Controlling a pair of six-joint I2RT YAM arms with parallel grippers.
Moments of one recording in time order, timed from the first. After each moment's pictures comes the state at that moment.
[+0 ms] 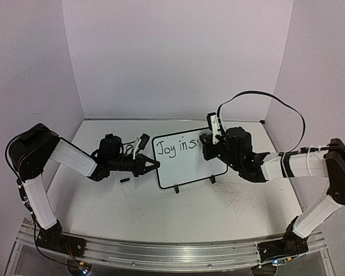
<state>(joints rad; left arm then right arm) -0.62 1.82 0.77 0.71 0.69 -0.23 0.78 1.55 0.84 0.49 0.29 0.07</state>
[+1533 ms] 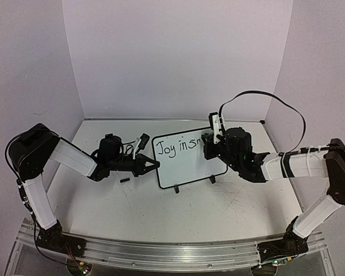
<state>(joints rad) -0.62 1.82 0.77 0.70 0.69 -0.23 0.78 1.55 0.84 0.49 0.34 0.10</state>
